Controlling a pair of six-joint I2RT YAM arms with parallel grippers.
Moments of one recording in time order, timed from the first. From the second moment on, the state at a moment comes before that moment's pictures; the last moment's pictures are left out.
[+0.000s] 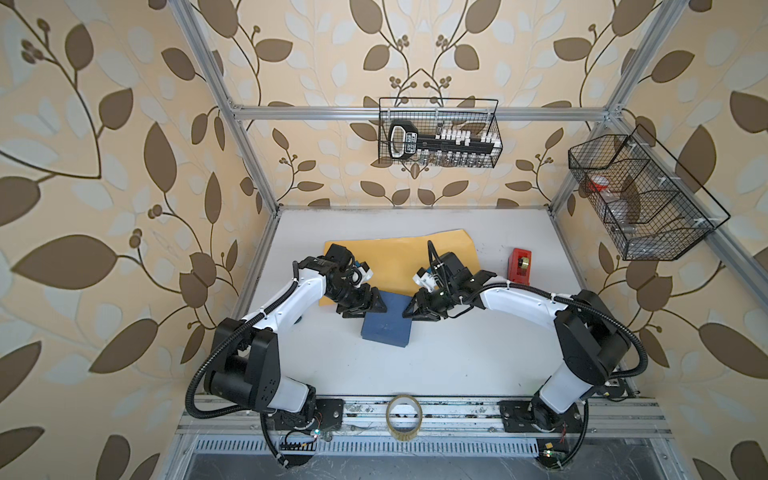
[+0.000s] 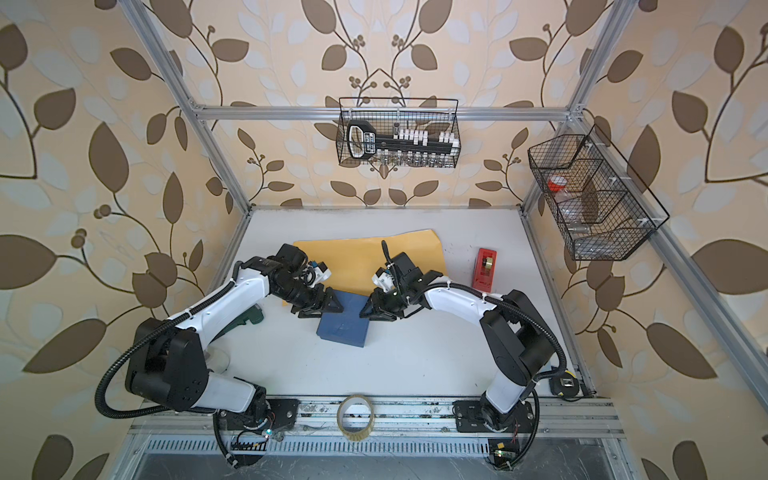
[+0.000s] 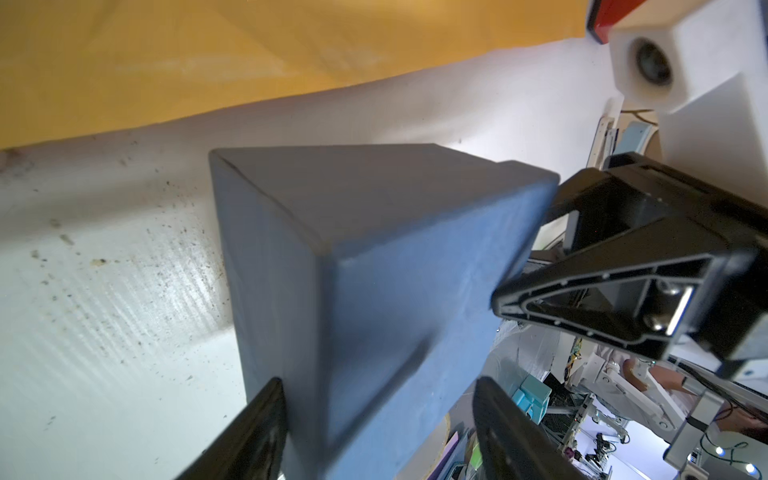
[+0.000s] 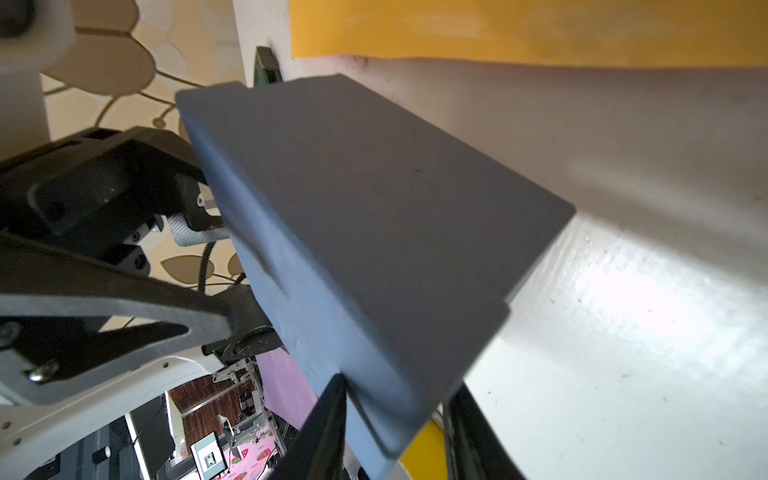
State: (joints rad) left arm -0.28 1.44 1.05 -0.96 0.68 -0.26; right arm 0.65 1.68 1.08 -0.37 -0.68 0.75
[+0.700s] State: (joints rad) left arm -0.27 1.80 1.50 -0.88 0.53 -0.22; right arm 0.47 1.91 1.48 -0.48 -0.60 0.61
